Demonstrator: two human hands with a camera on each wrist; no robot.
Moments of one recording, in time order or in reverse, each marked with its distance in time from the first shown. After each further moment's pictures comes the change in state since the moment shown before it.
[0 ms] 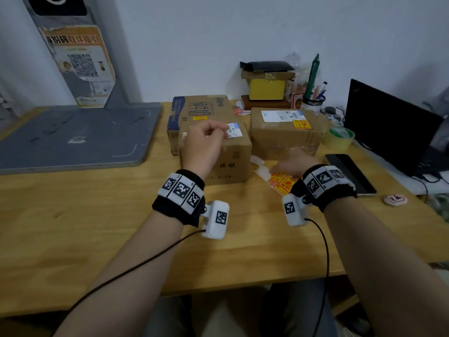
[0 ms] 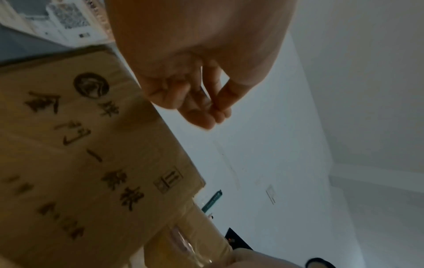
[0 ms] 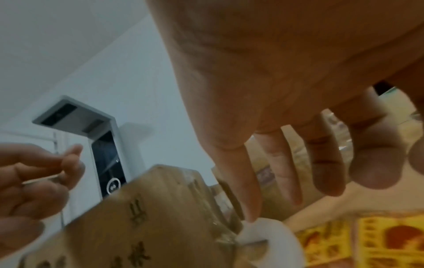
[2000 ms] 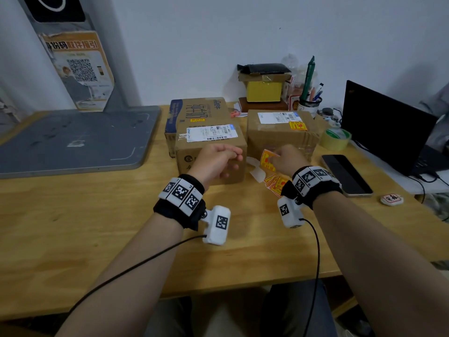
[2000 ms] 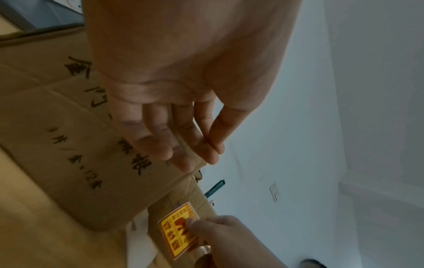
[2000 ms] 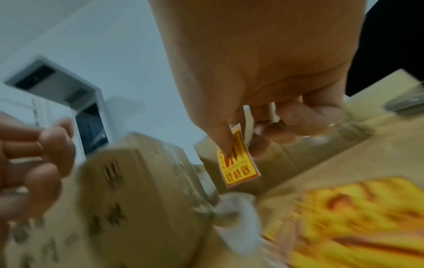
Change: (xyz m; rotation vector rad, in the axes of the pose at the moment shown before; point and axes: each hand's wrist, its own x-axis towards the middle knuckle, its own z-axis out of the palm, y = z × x) left_hand -0.013 -0.011 0.015 -0.064 -0.349 -0.284; right_hand 0.020 0.004 0.011 0.052 0.194 -0.151
